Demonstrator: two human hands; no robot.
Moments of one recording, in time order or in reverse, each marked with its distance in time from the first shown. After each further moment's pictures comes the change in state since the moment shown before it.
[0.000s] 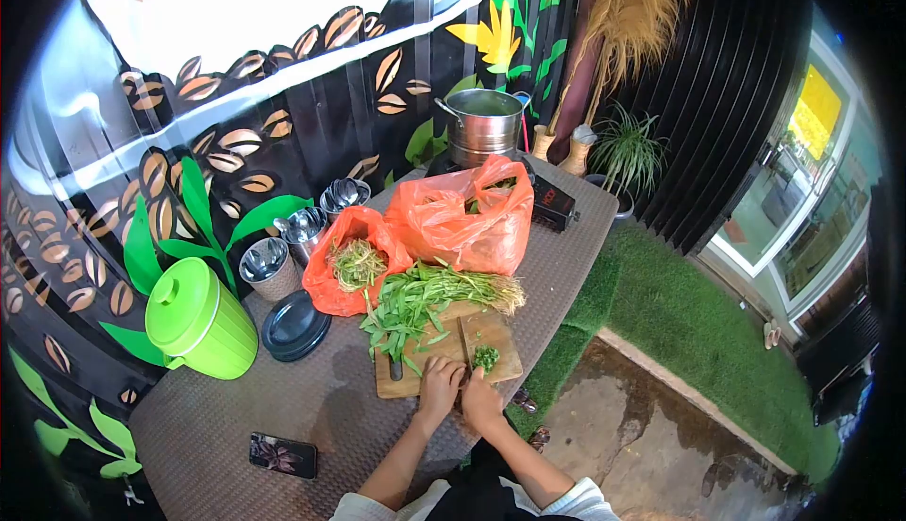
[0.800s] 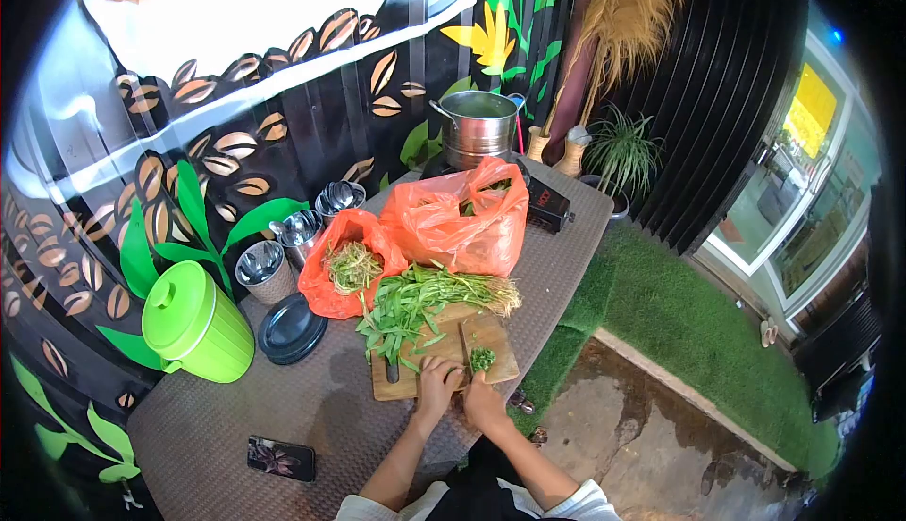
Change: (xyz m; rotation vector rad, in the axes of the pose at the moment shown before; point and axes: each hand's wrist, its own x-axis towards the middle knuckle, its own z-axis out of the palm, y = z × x) left_hand 0.005 0.000 0.001 -0.041 0.023 -0.064; right_hand 0.002 0.012 -0.003 -0.028 -0.033 -0.046
